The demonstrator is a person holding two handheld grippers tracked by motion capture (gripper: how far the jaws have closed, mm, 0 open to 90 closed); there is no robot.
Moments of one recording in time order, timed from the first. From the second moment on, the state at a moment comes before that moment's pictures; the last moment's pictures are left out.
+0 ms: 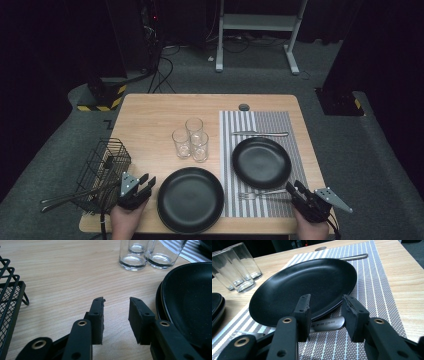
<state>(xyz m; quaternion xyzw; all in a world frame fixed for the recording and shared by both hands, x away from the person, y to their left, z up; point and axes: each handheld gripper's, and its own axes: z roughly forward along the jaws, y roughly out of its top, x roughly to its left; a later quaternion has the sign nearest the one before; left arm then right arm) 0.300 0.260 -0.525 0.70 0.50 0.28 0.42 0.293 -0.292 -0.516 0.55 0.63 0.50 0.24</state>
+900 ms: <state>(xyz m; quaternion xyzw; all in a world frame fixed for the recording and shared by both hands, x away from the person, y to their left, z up) 0.299 0.259 -0.525 0.70 0.50 0.28 0.42 0.293 -0.288 -0.512 0.54 0.63 0.50 0.25</state>
